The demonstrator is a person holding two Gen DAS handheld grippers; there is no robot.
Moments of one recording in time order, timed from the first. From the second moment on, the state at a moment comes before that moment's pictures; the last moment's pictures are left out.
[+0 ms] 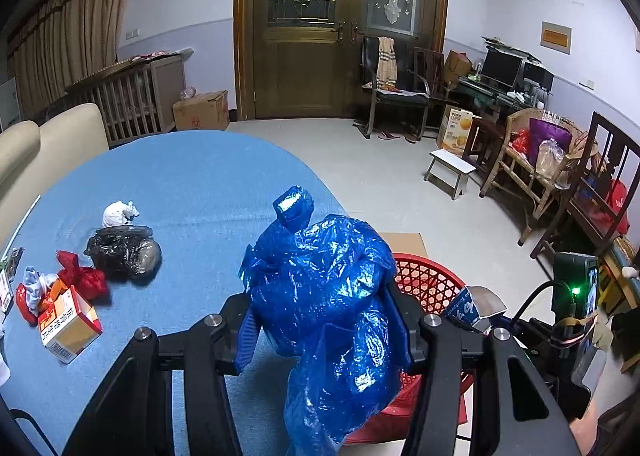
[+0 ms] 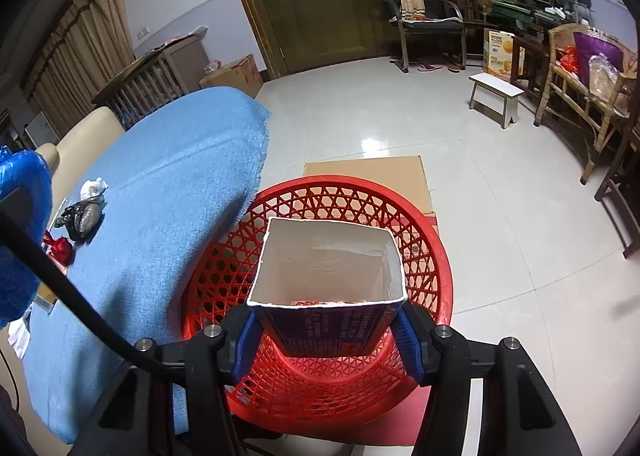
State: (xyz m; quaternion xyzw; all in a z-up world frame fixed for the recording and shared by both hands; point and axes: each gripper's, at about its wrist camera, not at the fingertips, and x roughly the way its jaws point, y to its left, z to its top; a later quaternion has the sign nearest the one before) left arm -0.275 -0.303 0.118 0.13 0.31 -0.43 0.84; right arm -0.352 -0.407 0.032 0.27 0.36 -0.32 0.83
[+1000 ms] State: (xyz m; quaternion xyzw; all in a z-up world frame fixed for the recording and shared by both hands) left arm -0.299 -0.408 0.063 0.24 0.36 -0.48 0.76; right arm -0.403 -0.446 0.063 0.30 0.29 -0.39 0.82
